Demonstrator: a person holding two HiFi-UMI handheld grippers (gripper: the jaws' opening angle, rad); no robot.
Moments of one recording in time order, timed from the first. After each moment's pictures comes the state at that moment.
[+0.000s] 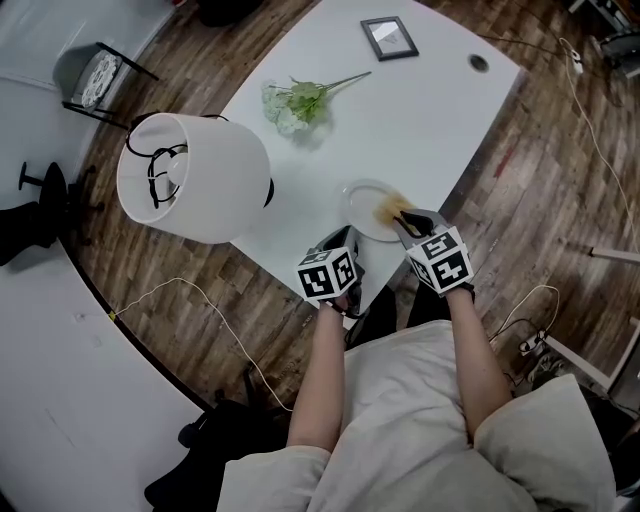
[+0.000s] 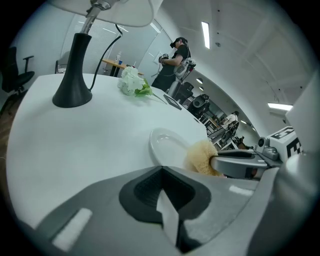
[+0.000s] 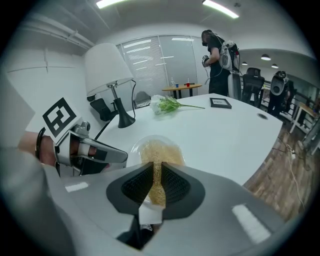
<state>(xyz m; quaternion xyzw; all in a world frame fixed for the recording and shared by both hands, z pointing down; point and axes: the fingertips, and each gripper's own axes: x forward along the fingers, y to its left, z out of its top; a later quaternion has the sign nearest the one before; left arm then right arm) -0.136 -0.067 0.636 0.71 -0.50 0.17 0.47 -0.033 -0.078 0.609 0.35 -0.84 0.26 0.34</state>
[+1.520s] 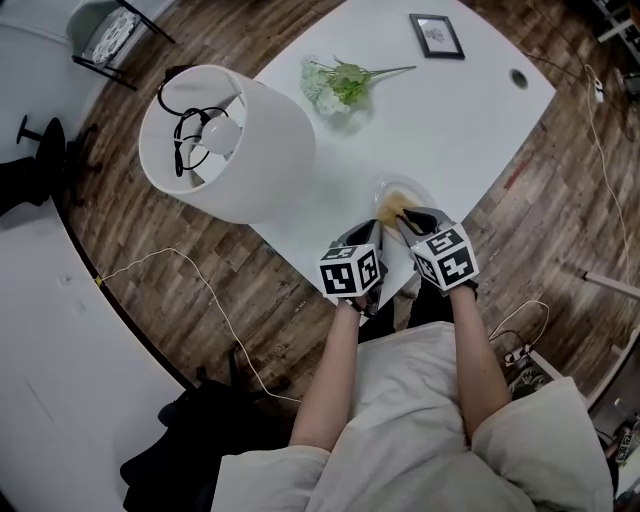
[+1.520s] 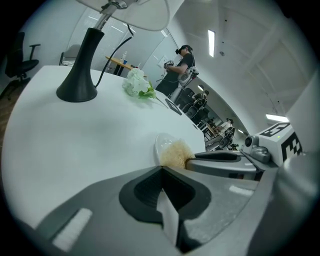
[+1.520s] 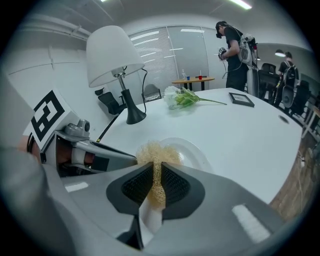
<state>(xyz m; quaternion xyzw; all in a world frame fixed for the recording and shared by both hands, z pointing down) -0.138 -0.067 0.629 0.71 -0.49 0.12 0.49 -0.088 -0.079 0.621 0.29 -0.84 0.26 0.37</state>
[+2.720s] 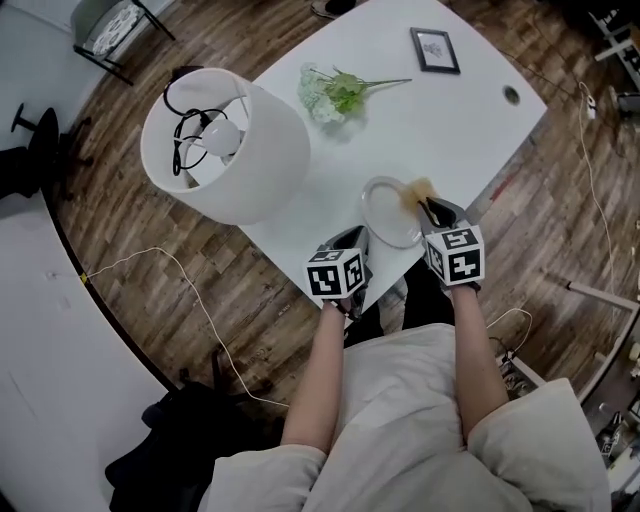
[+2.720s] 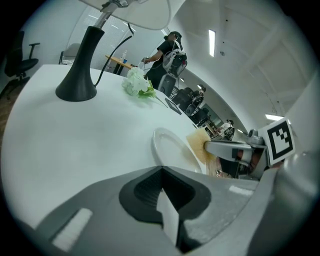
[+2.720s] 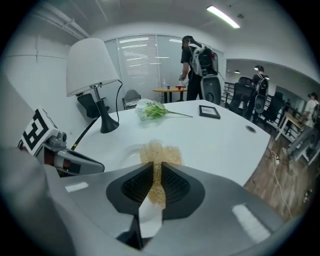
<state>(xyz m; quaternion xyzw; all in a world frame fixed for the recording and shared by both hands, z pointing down) -0.144 -0.072 0.636 0.71 -0.49 0.12 0.49 -0.028 -0.137 0.600 0.40 -0.81 0.22 0.36</state>
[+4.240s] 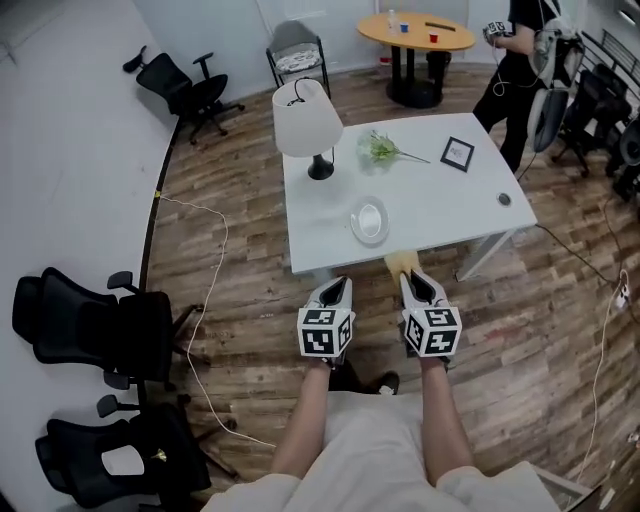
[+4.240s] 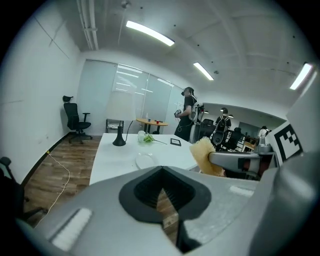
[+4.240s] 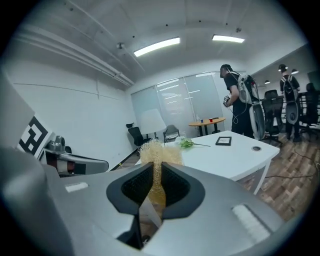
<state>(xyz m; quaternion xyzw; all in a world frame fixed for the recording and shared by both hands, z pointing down) 0.029 0.113 0.449 0.58 -0.77 0.07 0.26 0.127 0.022 0.454 0.22 -0.95 0.16 0.16</state>
